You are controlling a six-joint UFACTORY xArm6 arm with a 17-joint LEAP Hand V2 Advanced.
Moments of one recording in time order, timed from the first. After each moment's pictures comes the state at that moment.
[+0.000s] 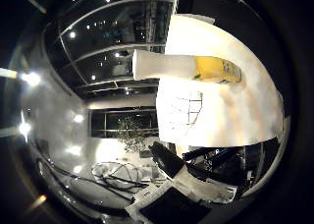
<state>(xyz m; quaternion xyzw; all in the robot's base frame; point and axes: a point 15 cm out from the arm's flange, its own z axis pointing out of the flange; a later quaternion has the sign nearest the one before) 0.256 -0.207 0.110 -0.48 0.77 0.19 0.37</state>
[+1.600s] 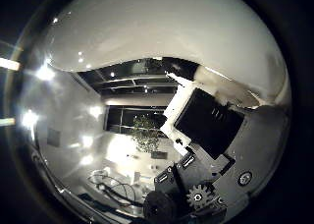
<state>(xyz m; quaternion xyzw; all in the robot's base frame) 0.399 -0.079 0.084 -0.44 0.70 0.25 0.51</state>
